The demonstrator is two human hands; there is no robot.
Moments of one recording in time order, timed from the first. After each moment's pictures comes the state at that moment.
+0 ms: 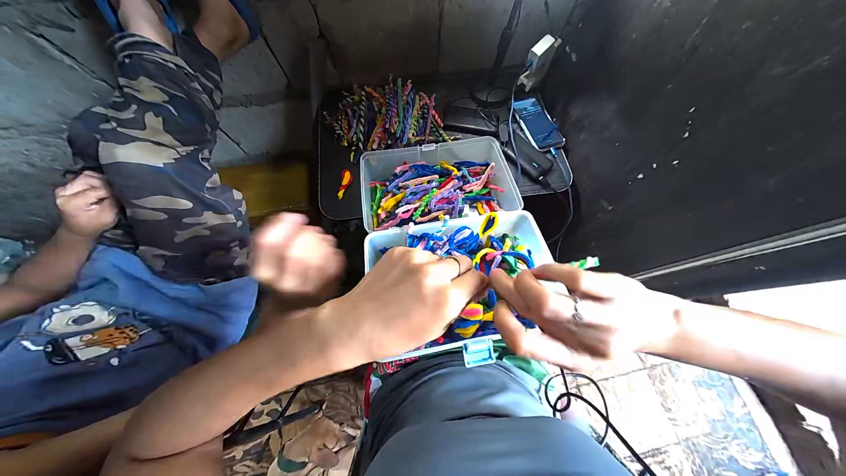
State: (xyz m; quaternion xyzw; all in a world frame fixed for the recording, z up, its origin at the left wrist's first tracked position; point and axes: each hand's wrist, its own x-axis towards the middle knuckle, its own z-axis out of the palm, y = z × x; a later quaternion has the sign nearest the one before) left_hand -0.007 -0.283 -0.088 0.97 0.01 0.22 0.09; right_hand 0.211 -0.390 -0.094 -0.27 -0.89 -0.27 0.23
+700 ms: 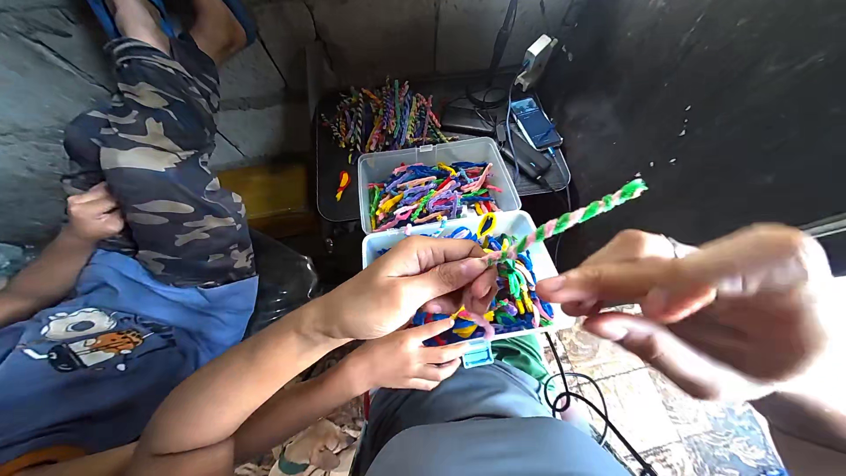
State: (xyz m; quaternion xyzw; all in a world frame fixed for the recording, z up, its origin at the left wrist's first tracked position) left_hand -0.010 -0.288 -0.069 0.65 0.07 0.15 0.74; right_hand 0.224 -0.415 -0.061 -0.34 -0.78 0.17 0.49
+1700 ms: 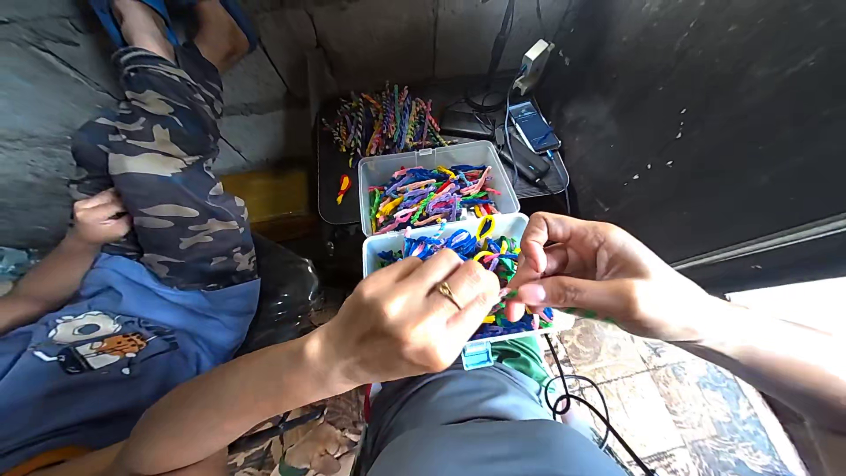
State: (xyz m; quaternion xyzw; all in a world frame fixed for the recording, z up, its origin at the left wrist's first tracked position) left_hand -0.011 -0.304 -0.074 0.93 0.03 0.36 -0.09; right_hand 0.221 -0.392 -0.066 -0.40 -0.56 0.58 0.44
